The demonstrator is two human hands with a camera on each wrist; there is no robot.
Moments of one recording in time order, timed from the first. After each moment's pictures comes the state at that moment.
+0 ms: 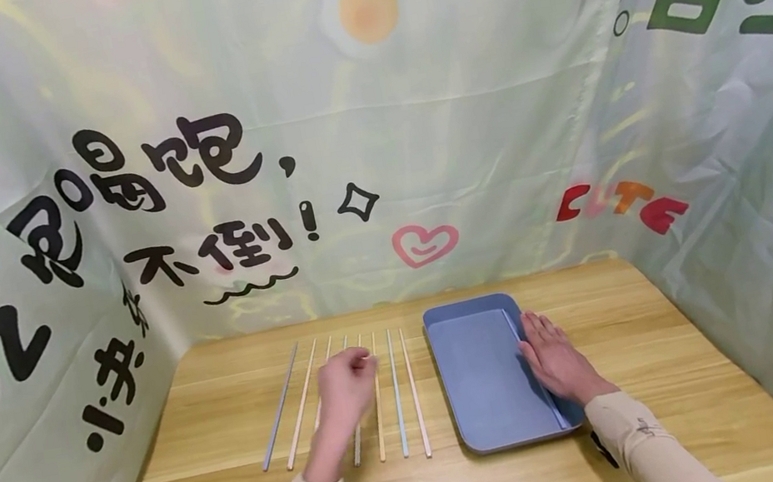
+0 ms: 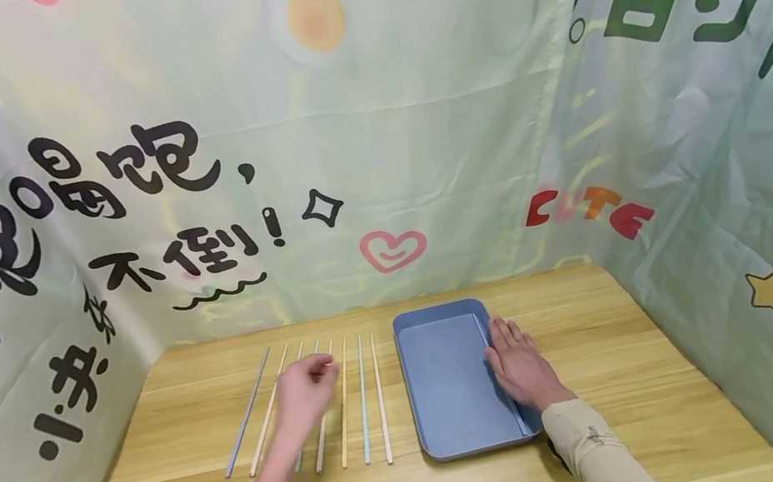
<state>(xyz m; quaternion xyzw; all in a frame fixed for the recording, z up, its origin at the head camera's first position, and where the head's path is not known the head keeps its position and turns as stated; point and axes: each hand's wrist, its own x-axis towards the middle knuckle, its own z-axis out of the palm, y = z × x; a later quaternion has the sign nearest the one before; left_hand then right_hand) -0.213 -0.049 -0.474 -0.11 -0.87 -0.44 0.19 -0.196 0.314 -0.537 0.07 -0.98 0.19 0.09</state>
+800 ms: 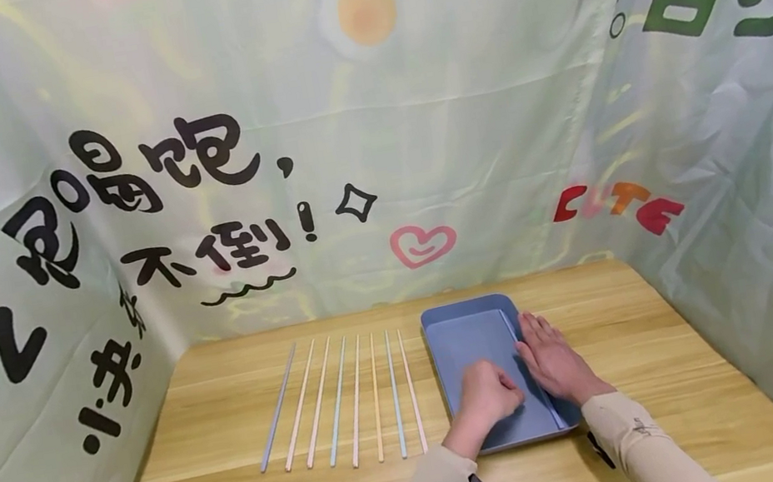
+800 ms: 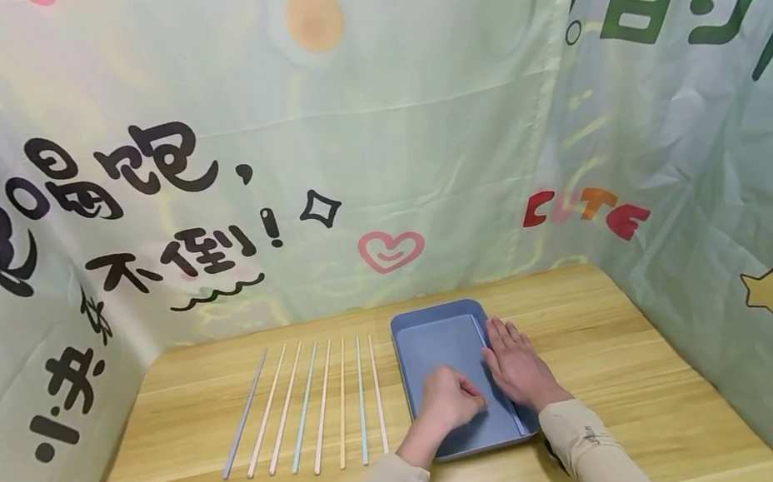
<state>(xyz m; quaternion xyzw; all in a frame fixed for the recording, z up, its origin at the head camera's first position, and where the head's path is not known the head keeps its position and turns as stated) -0.181 0.134 -0.503 -0.17 -0.89 -0.43 -0.05 -0.195 0.313 -0.536 0.07 -0.98 0.19 0.09</state>
